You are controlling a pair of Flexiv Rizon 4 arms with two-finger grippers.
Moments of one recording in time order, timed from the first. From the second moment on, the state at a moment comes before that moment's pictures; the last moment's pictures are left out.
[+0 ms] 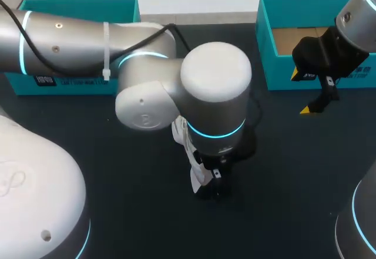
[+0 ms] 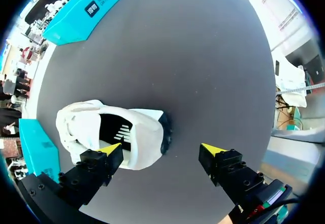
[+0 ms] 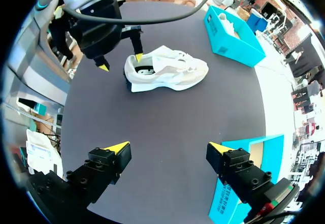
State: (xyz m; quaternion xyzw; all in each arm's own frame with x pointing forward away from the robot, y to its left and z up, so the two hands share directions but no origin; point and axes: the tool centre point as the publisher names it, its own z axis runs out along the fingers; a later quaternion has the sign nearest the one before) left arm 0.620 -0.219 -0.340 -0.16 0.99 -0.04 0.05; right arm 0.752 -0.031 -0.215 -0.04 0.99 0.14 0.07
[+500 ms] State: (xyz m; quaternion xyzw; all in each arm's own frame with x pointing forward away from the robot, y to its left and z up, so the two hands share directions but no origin) left arm 0.630 -0.207 -0.369 -0.14 0.99 -0.04 0.03; right arm 0.752 -0.031 -0.215 -0.04 0.99 0.14 0.07
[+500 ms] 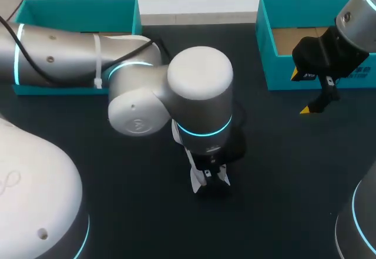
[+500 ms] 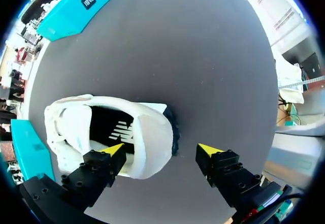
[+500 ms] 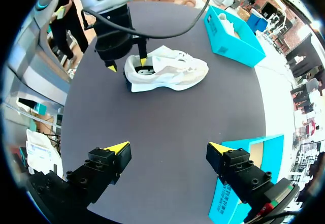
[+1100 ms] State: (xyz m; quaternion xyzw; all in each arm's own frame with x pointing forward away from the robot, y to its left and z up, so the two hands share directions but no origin) left arm 0.638 -0.221 -0.393 -0.11 0.99 -0.02 0.00; right arm 0.752 -0.031 -0.215 -0.04 0.99 0.14 0.07
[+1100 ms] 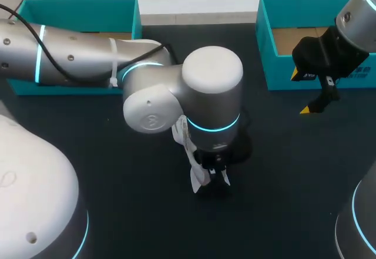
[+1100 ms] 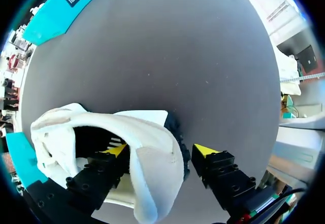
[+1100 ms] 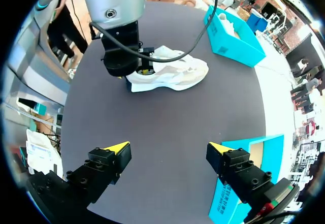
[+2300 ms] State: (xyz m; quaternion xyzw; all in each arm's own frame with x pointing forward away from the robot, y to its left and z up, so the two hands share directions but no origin) left arm 0.642 -0.206 -0.336 -0.04 1.00 -0.01 -0.09; right arm 0.752 -0.031 -0.215 -0.04 0.99 0.14 0.07
